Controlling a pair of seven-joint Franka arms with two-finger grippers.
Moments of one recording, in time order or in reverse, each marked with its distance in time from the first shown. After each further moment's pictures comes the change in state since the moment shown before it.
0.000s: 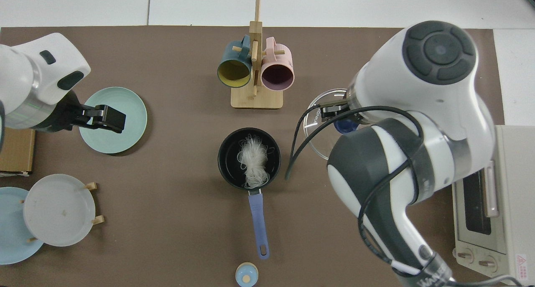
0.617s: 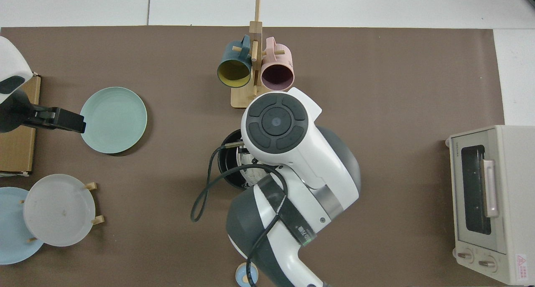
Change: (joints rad) left arm 0.007 -0.023 0.120 -0.040 -0.043 0.053 0.173; right arm 0.231 0.089 -0.001 -0.007 -0.002 0.078 0.276
